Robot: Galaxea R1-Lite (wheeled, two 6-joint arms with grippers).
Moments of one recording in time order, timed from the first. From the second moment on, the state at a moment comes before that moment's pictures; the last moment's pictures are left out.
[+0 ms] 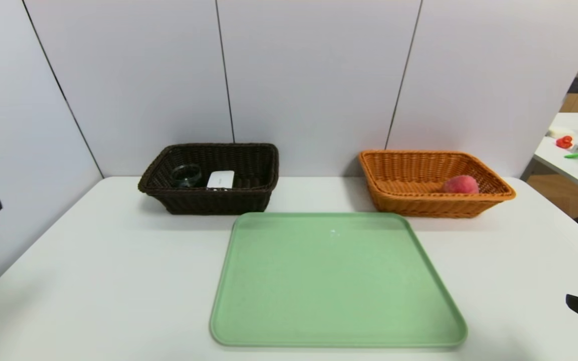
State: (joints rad) left arm -0.16 0.94 -0.82 0.22 0.60 -0.24; right arm 0.13 0.81 -0.64 0.35 0.01 0.03
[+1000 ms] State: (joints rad) left arm -0.04 0.34 -0.30 0.00 0.59 -0.18; right arm 0.03 0.39 -0.60 0.50 0.01 0.03
